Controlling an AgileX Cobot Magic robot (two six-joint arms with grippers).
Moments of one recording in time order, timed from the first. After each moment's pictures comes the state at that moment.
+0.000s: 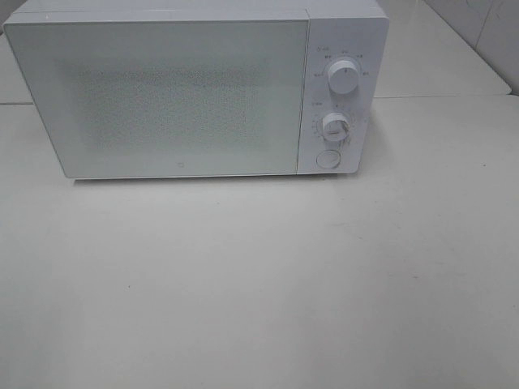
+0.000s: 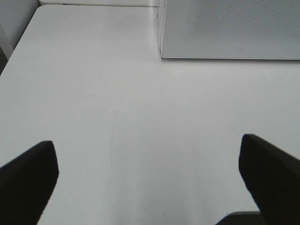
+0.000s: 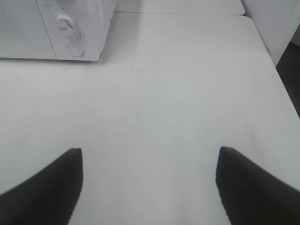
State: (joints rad) left arm 0.03 0.00 -0.52 -0.07 1.08 0.02; right arm 0.14 0.00 -0.50 -0.11 1.01 0.09
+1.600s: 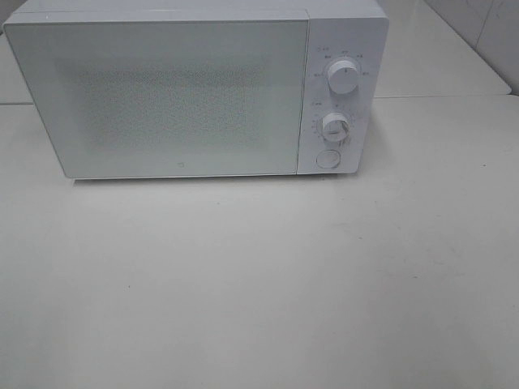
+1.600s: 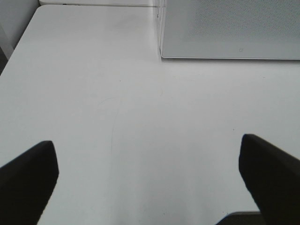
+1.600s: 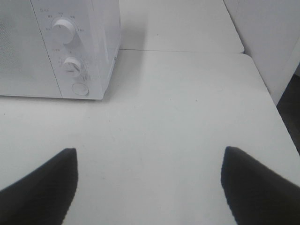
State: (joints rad) left arm 0.03 0.00 -0.52 -0.07 1.08 0.02; right arm 0.14 0.12 -0.52 -0.12 0.81 0.09
